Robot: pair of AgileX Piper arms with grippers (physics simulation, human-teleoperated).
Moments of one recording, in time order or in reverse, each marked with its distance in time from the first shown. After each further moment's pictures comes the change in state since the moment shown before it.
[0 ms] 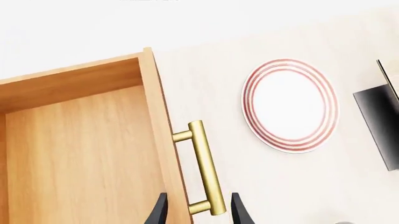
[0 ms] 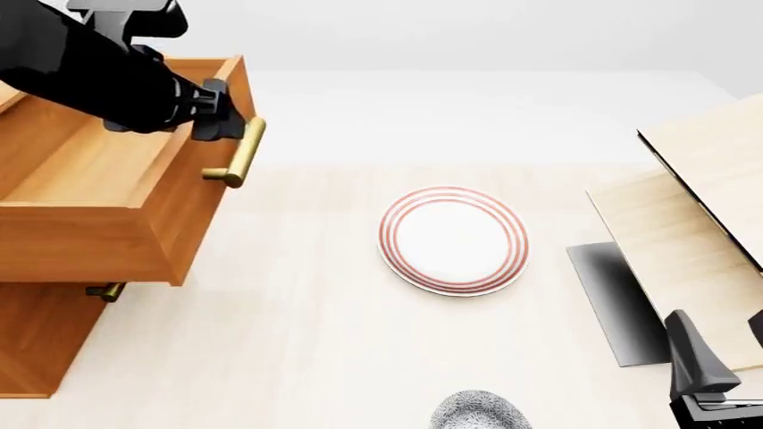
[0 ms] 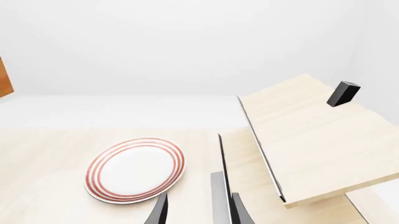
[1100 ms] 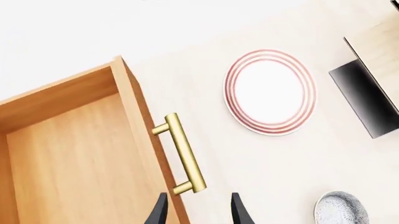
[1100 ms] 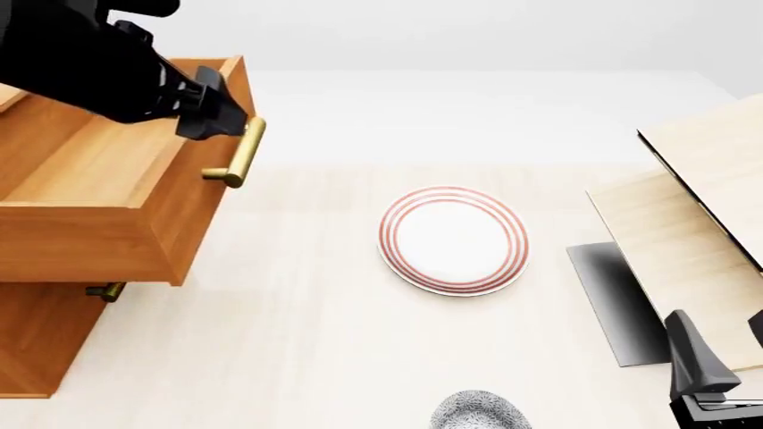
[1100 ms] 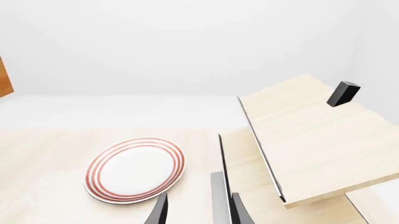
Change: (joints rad) left arm -0.073 -0.071 -0.045 0.084 0.096; right arm 0.000 0.000 0.000 0.000 0.000
